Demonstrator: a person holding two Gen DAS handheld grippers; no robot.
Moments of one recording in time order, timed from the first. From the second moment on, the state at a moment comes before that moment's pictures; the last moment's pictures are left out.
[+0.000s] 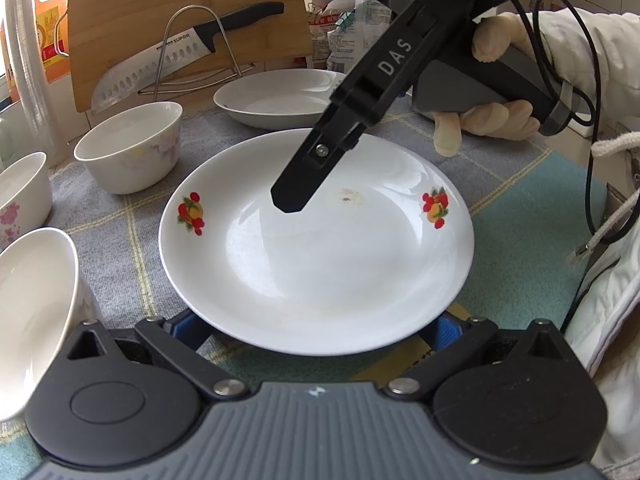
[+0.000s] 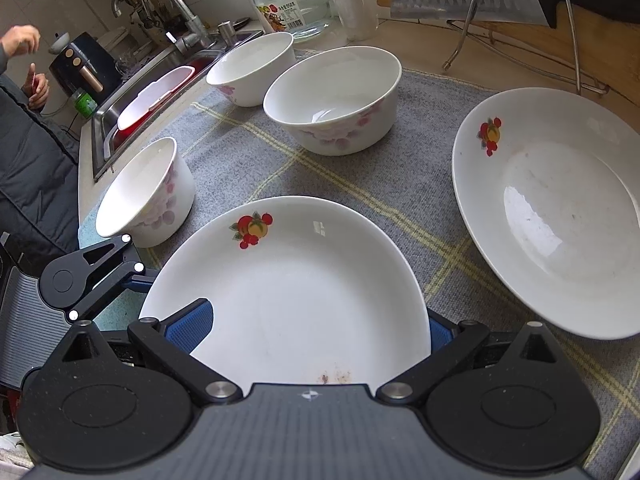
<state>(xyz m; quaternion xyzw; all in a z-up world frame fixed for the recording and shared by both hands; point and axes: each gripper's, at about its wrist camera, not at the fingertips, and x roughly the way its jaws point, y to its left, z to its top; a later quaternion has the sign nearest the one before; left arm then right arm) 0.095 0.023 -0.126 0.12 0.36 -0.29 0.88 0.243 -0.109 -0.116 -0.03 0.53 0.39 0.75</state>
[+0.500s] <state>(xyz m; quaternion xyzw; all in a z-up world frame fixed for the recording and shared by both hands) 0.090 0.024 -0.119 0.13 0.37 -0.29 0.87 0.230 -0.109 -0.104 -0.03 0.53 0.39 0.76</state>
